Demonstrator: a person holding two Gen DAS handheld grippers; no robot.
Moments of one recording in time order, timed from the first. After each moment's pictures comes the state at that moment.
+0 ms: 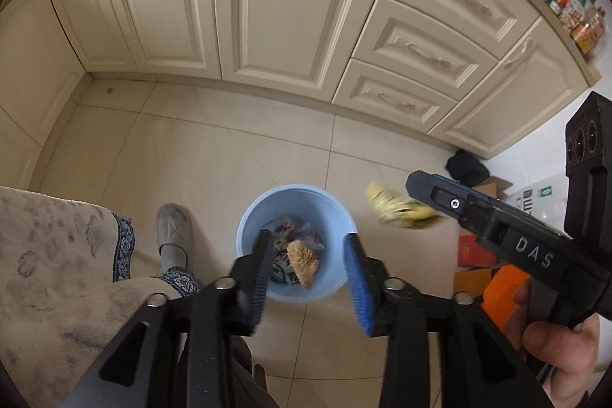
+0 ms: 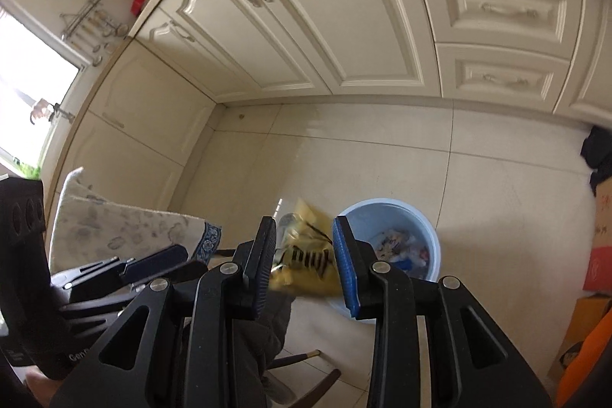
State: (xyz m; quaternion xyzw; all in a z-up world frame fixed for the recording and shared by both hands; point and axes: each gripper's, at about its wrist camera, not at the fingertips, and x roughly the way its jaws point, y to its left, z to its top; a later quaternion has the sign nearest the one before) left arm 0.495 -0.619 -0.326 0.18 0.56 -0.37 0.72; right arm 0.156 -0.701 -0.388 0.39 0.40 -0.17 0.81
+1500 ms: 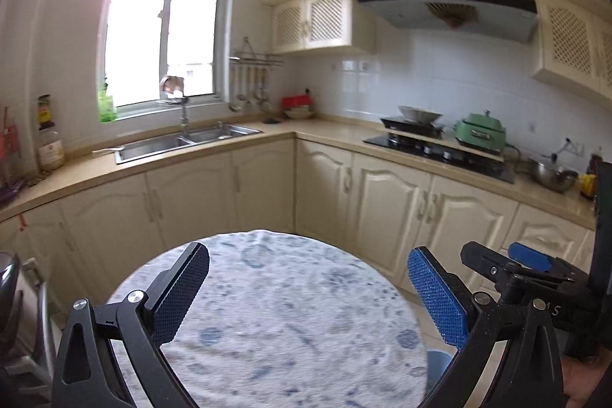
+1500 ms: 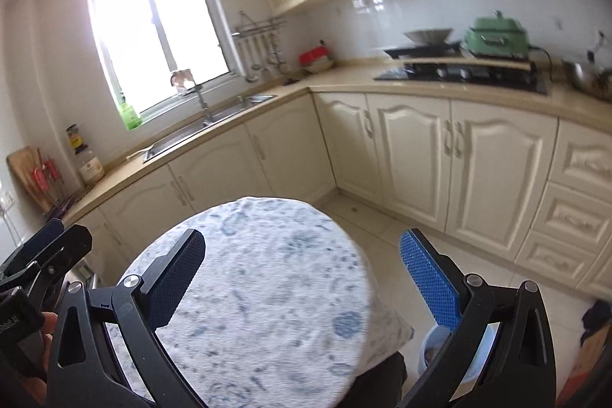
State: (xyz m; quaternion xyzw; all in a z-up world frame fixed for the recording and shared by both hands) left arm 0.159 -0.129 -0.037 0.02 0.19 -0.13 0.97; right arm 0.200 -0.345 -0.075 0.14 0.23 -0.05 0.96
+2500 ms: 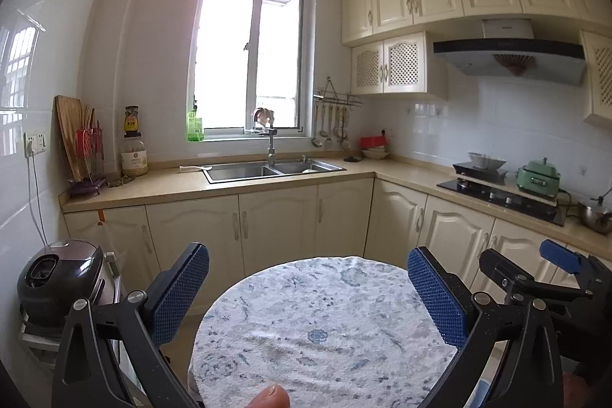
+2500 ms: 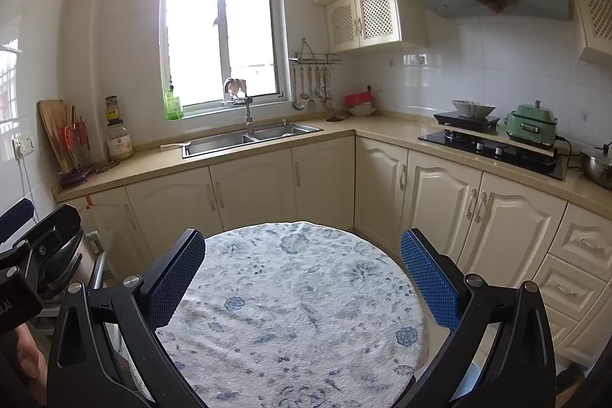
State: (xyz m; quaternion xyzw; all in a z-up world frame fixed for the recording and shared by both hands) left arm 0.014 -0.081 -0.028 -0.01 0.13 -0.01 0.99; right arm 0.166 -0.214 -0.024 0.04 0.18 -0.02 0.98
